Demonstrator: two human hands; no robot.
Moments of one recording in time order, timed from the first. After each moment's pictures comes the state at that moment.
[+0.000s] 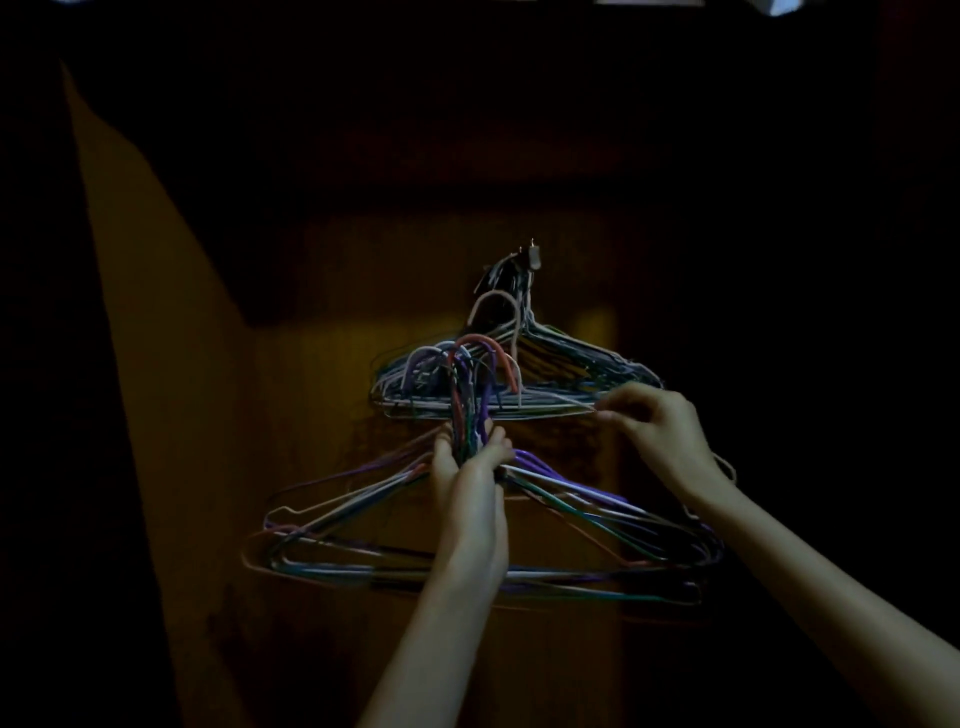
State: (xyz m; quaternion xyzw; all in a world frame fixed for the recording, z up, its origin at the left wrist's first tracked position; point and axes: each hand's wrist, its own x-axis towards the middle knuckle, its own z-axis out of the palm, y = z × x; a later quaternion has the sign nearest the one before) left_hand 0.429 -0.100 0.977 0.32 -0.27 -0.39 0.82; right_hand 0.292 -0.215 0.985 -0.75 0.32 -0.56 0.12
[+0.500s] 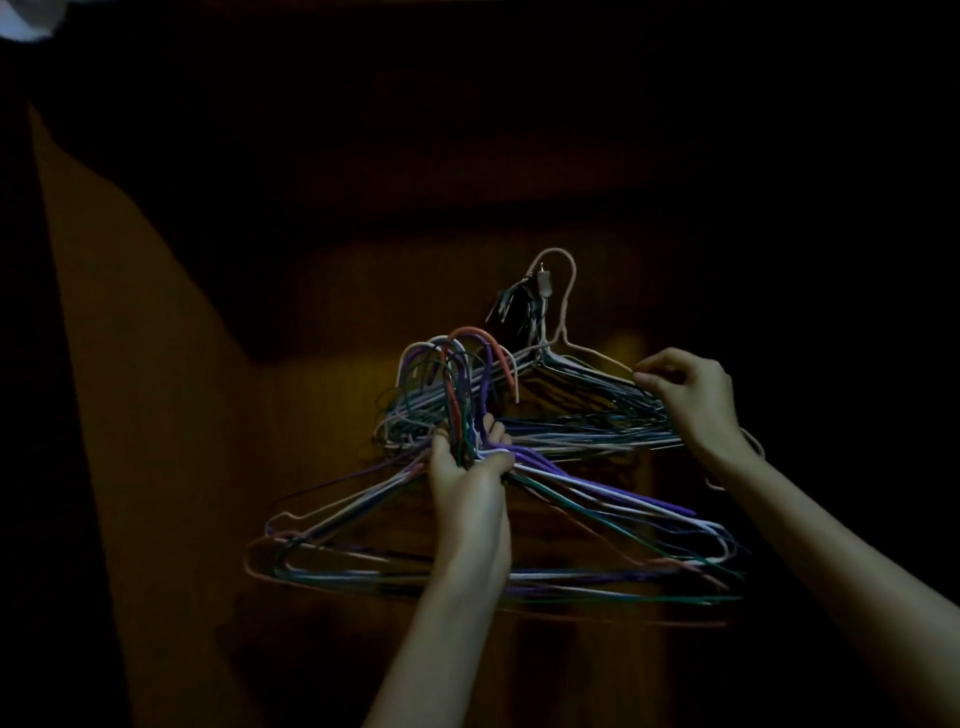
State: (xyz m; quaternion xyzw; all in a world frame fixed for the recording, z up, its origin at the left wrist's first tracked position) left_hand 0.444 -0.155 1.009 0.35 -0.30 -0.32 0.83; right_hand 0.304 -0.321 1.030 -0.67 0.34 -0.65 0.11
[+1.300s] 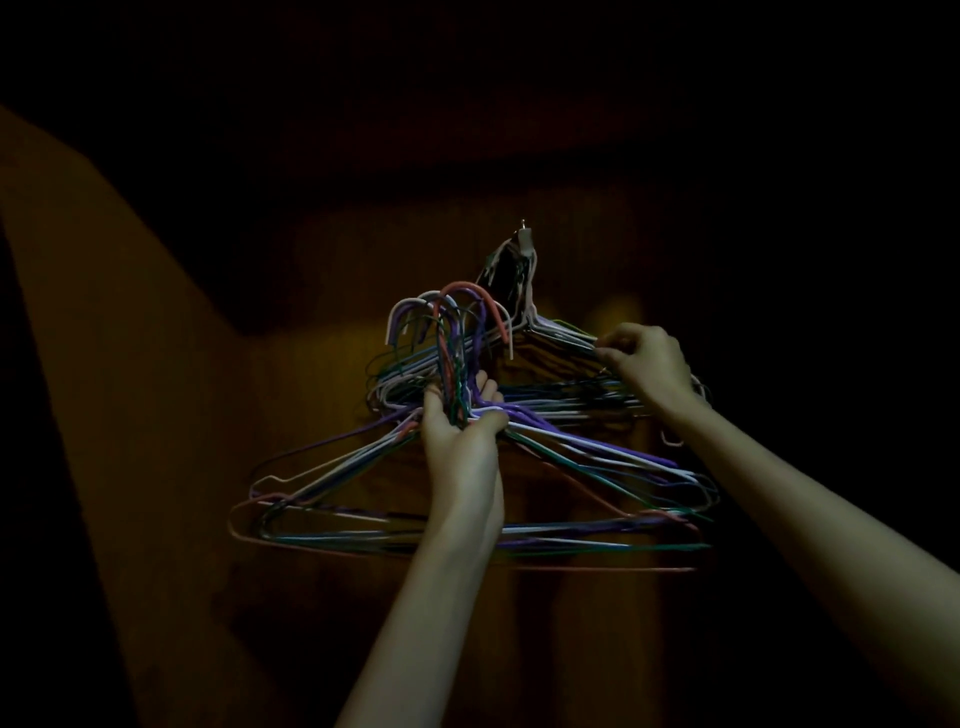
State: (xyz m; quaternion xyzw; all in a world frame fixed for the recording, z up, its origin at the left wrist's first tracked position) left_hand 0.436 -0.173 1.009 0.37 -0.34 -0.27 0.82; right_hand 0.327 -0.347 1.030 -0.72 0.39 -0.57 0.10
